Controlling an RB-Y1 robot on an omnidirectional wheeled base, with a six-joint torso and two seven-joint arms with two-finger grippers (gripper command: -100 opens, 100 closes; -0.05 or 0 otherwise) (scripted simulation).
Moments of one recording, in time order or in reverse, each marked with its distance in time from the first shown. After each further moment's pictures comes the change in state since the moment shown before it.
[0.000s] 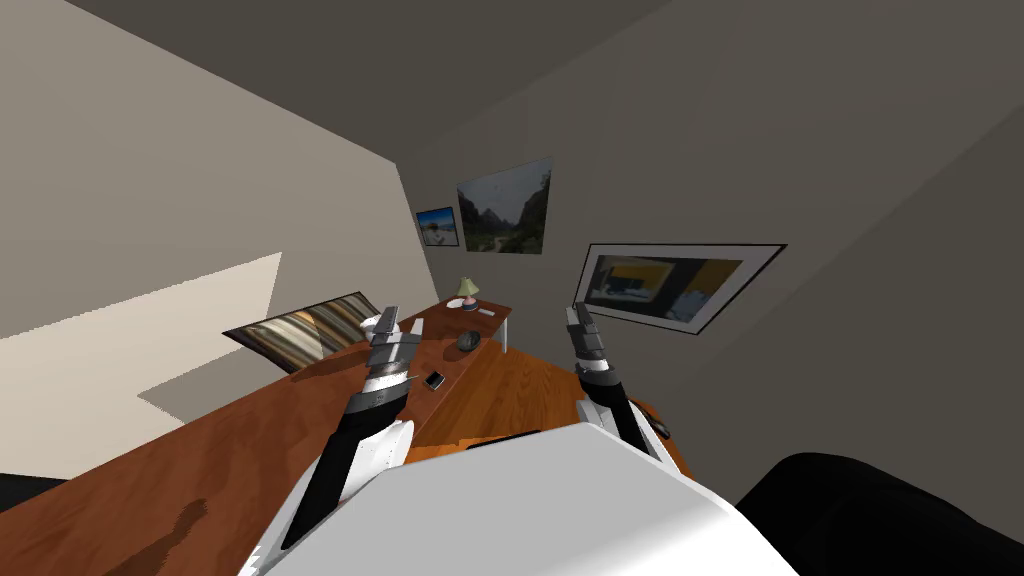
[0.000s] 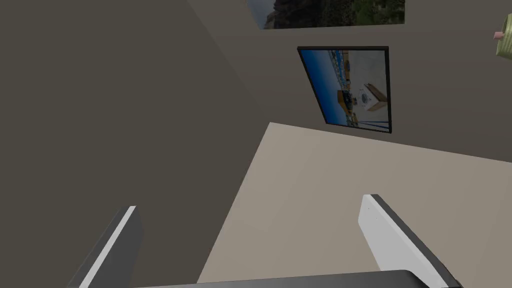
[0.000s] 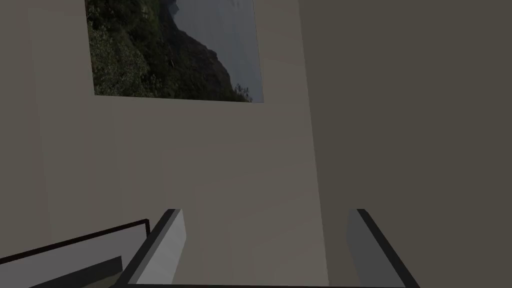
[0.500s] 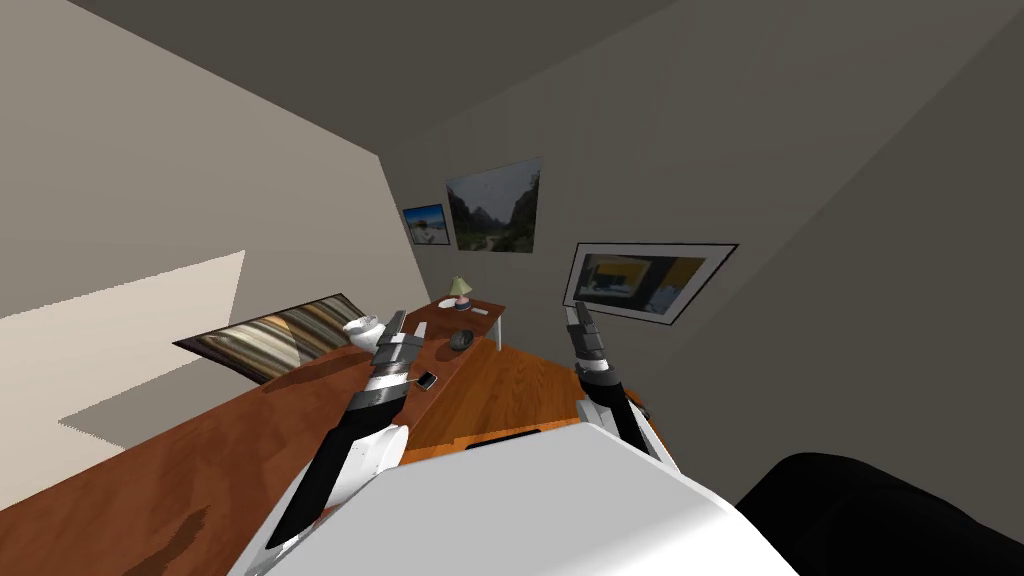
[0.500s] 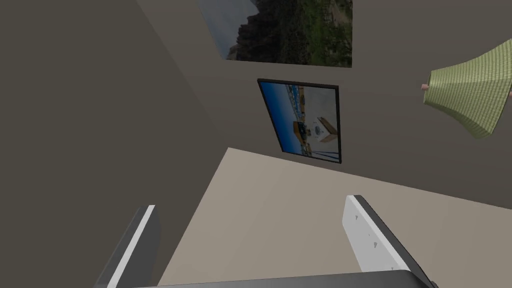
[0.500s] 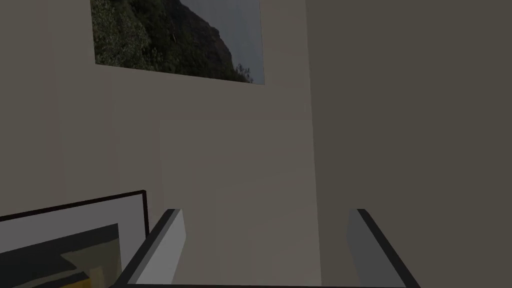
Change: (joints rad) left arm 0.006 0.081 -0.005 0.008 0.121 0.089 0.002; right arm 0.000 0.000 0.000 0.000 0.000 0.000 0.000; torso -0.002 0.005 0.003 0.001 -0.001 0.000
